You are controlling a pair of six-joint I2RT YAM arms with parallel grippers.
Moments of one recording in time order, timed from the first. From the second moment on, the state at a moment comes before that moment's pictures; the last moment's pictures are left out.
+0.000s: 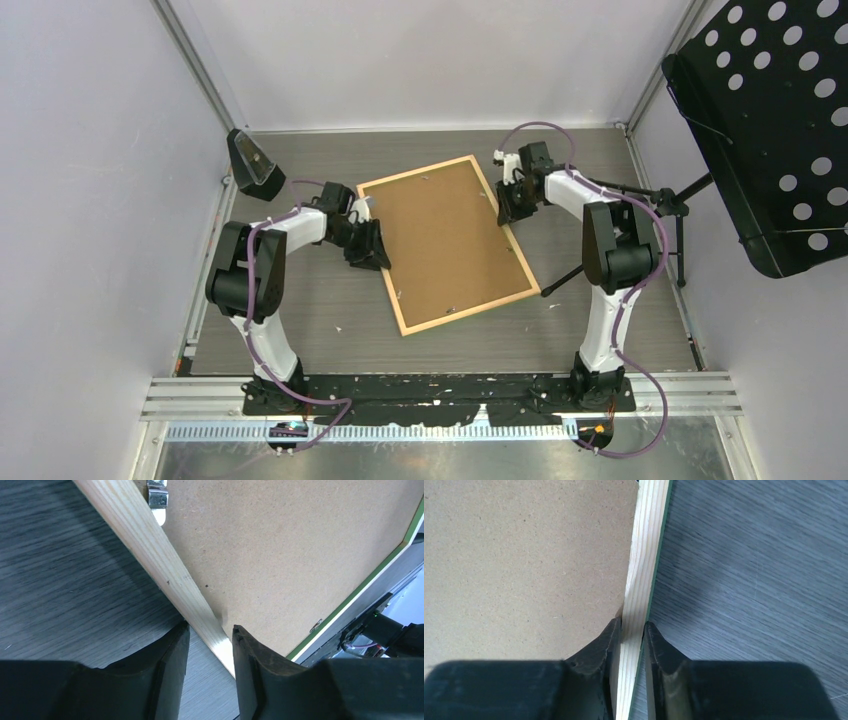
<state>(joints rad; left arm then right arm) -0.25 1.83 1.06 -0.45 0.56 -0.29 0.20 2.01 1.42 -0.51 -0.28 -0.15</state>
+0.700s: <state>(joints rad) -0.19 1.76 1.07 -0.54 0.49 -0.22 0.25 2.20 1.73 -0.66 -0.34 -0.21</state>
